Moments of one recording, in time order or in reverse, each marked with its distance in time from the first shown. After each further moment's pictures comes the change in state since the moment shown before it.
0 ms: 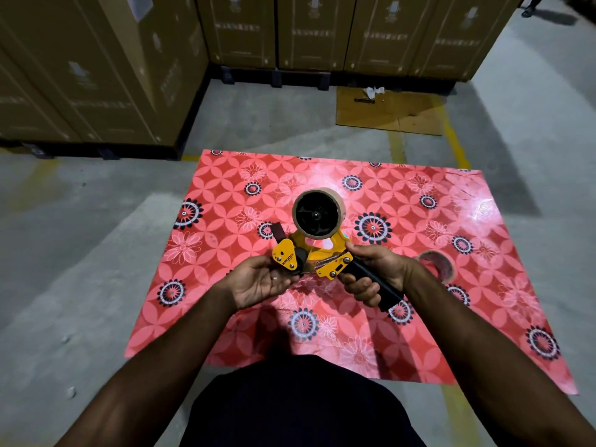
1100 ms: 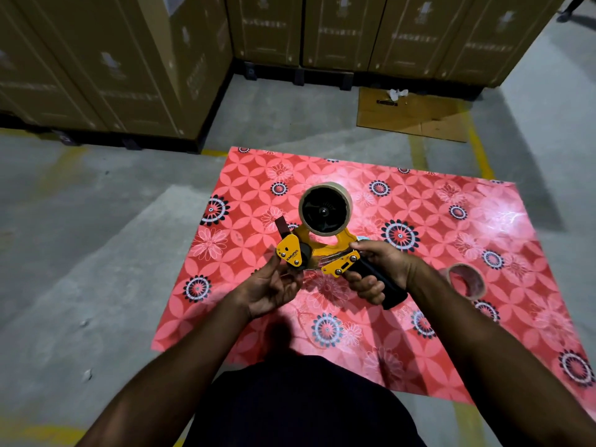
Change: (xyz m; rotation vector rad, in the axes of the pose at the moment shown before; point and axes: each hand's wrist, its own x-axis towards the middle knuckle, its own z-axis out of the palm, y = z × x) left_hand -0.021 0.003 -0.024 -0.163 -0.048 0.055; right_hand 0.043 -0.035 0.014 -0.055 -0.048 0.051
